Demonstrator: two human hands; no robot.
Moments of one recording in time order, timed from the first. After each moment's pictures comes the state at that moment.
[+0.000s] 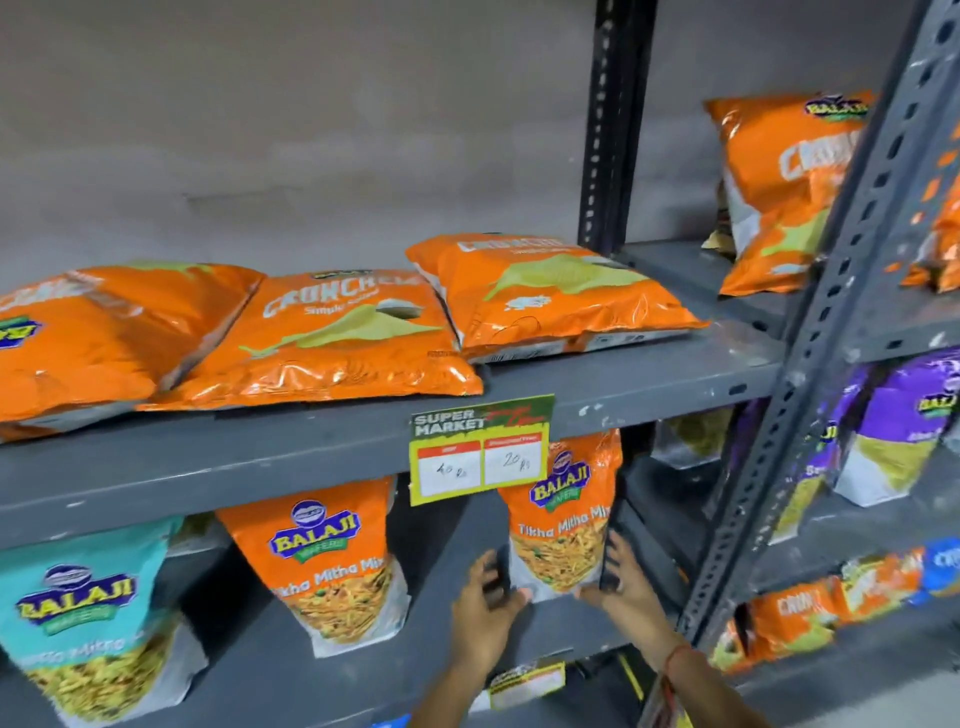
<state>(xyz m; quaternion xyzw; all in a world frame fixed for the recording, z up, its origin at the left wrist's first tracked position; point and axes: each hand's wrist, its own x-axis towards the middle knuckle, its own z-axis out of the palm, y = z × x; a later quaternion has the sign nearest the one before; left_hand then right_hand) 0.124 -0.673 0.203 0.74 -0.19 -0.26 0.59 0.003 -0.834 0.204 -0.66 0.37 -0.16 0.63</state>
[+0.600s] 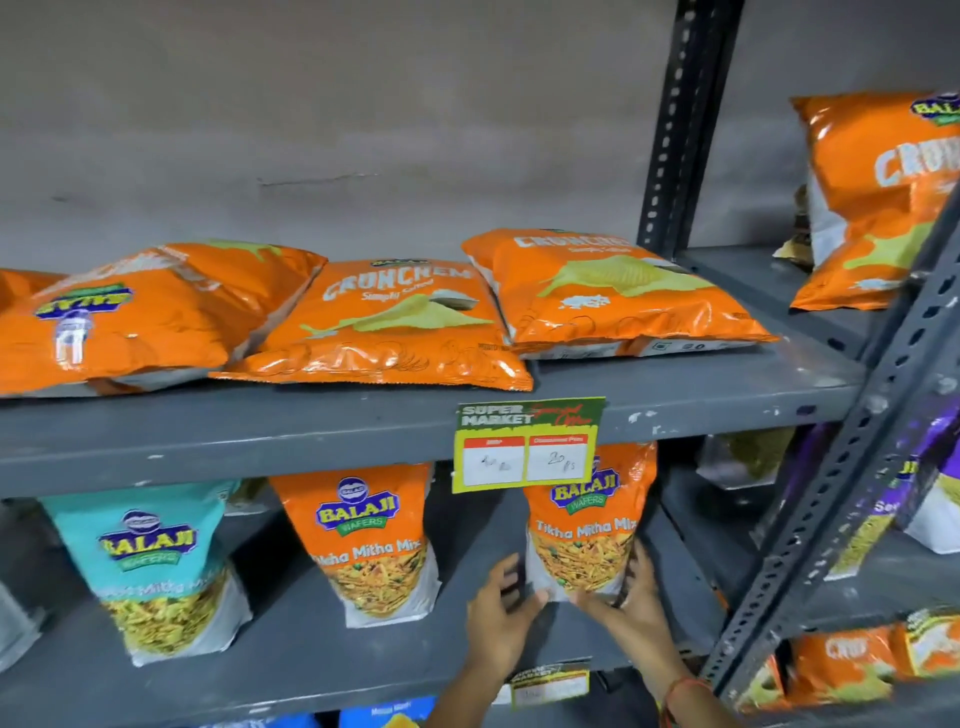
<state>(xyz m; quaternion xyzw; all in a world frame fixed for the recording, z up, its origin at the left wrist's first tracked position) 0.122 -0.658 0.200 0.75 -0.17 -0.22 0.60 0.020 -0.810 0.188 -0.71 0.31 -0.25 0.58</state>
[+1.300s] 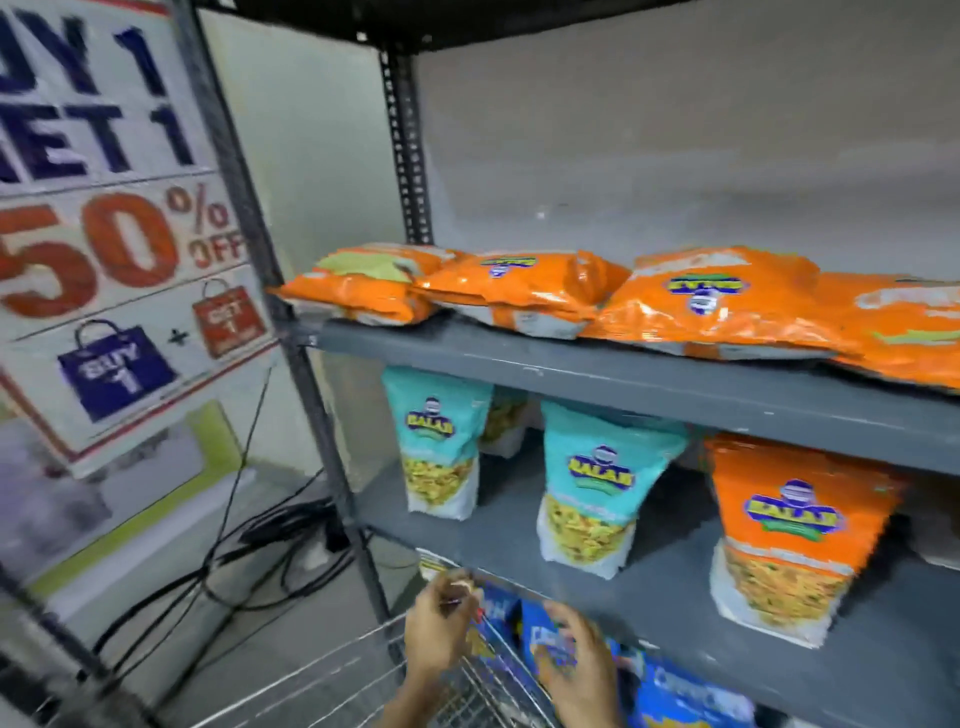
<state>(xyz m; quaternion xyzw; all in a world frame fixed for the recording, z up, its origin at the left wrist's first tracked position) 0.215 -0.158 0.214 0.81 0.10 0.00 0.58 0.168 -0.343 0.173 -0.83 0.04 -0.13 0.54</state>
